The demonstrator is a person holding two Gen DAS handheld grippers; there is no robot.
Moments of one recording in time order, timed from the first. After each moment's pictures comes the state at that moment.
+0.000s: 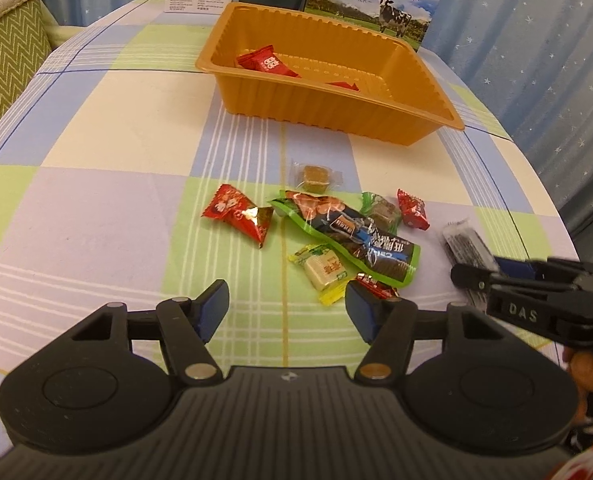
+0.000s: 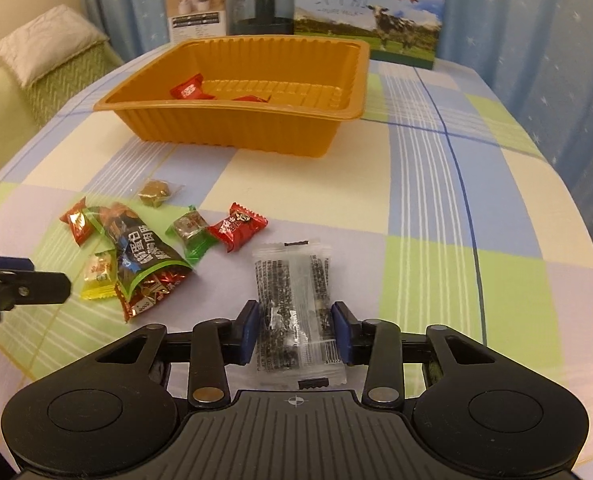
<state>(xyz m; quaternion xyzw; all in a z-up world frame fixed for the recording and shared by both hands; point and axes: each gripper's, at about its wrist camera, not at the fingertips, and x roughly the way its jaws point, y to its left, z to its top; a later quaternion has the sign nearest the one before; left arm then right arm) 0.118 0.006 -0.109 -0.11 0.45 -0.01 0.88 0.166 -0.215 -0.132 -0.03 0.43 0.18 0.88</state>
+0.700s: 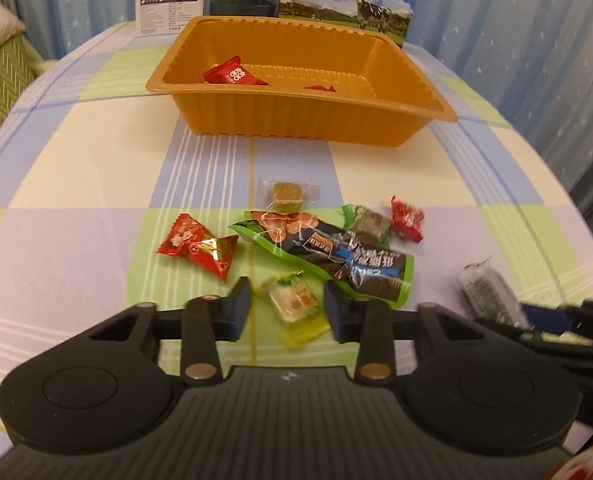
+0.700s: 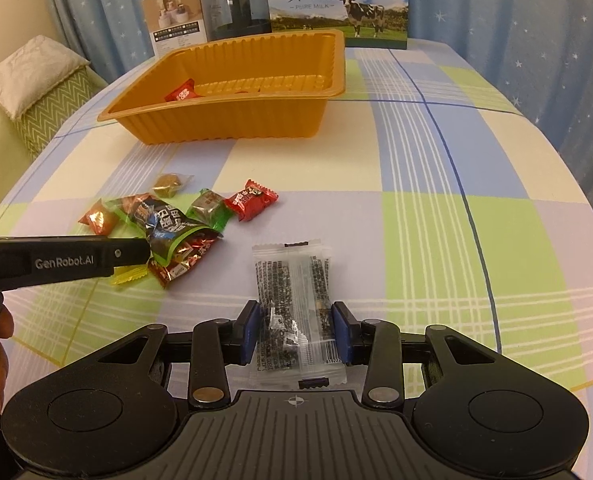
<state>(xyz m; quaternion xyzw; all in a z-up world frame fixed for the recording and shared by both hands) 0.140 -0.023 -0.124 -0.05 0.44 -0.01 0.90 0.133 -0.218 -0.127 0.01 0.44 0.16 0.89</state>
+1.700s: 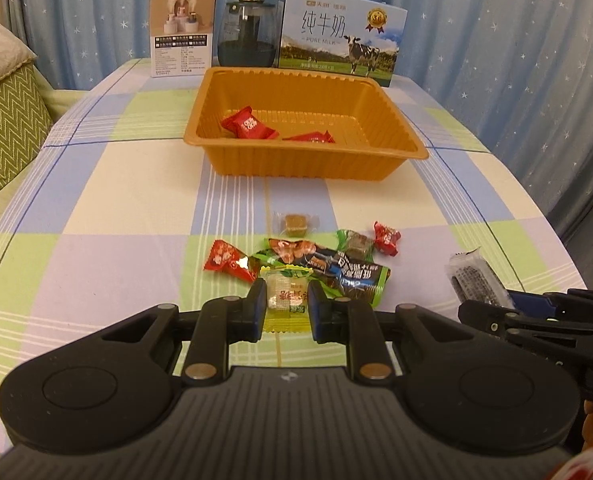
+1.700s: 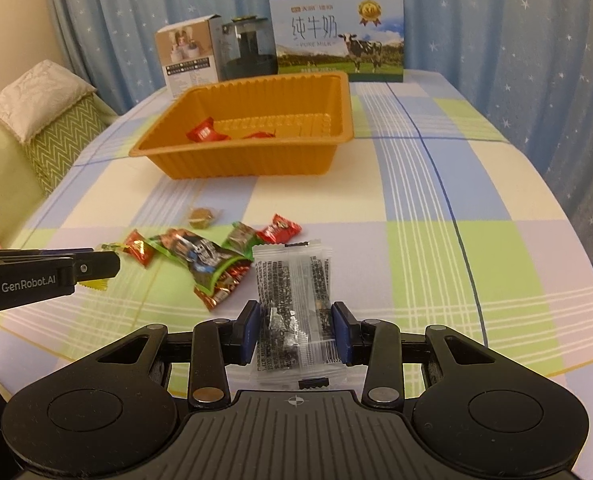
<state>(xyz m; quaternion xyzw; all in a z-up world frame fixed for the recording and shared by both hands) 0.096 -0.008 -0.064 -0.05 0.40 -0.01 0.91 0.105 -0.209 -0.082 0.02 0.40 0.15 0.90</state>
